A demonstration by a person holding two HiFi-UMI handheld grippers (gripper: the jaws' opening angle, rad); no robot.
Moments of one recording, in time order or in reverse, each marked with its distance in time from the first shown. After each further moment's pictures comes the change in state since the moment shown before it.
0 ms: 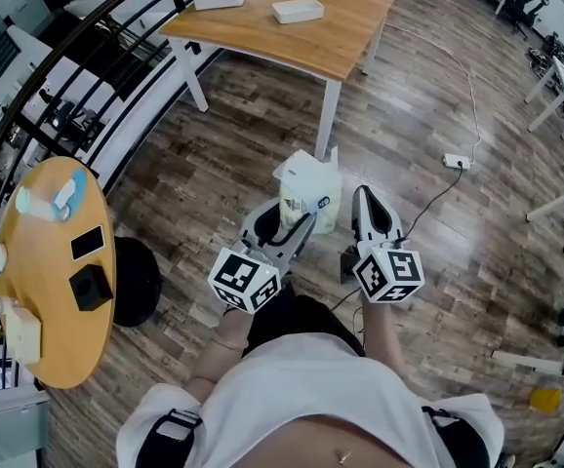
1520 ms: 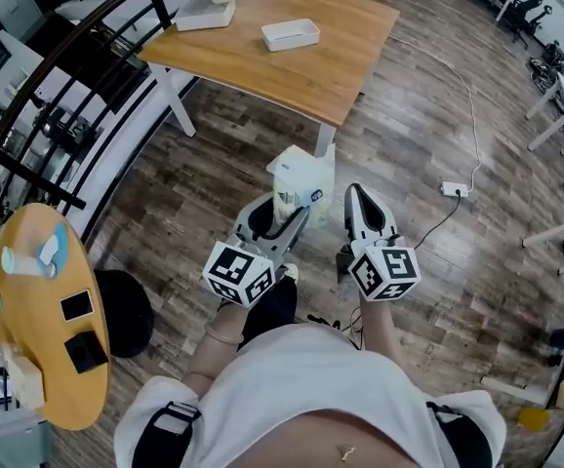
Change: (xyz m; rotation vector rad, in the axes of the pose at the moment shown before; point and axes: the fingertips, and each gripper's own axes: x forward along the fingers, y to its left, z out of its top) left arm 0.165 0.145 0.031 -0.007 0.009 0.013; right arm 0.196 -0.072 0.034 -0.034 0.024 0.050
